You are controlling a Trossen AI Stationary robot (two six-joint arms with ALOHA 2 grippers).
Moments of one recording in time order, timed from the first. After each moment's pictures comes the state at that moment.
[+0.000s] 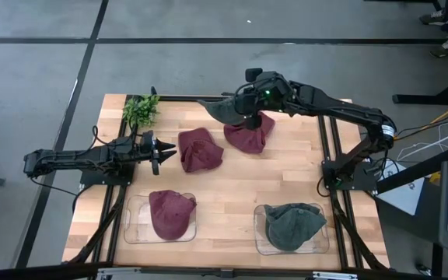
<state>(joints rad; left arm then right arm) 0.15 0.21 0.01 0.03 -0.14 -0.31 -0.27 1.56 1.66 -0.62 0.26 -0.79</state>
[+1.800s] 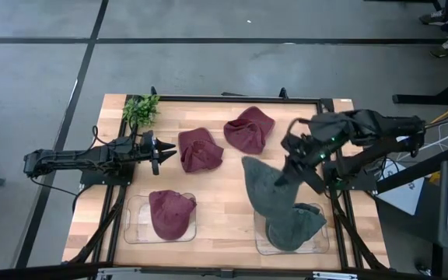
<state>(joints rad) 0.15 0.21 0.01 0.03 -0.14 -0.31 0.22 1.27 1.66 -0.87 -0.35 0.60</state>
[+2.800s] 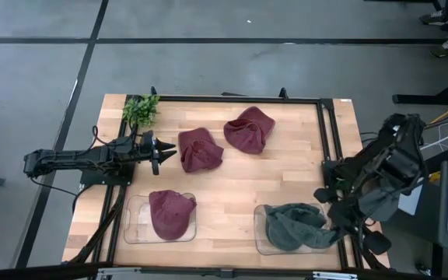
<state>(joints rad) 0.15 0.21 0.01 0.03 -0.14 -0.31 0.86 1.26 1.65 -1.08 -0.10 0.48</state>
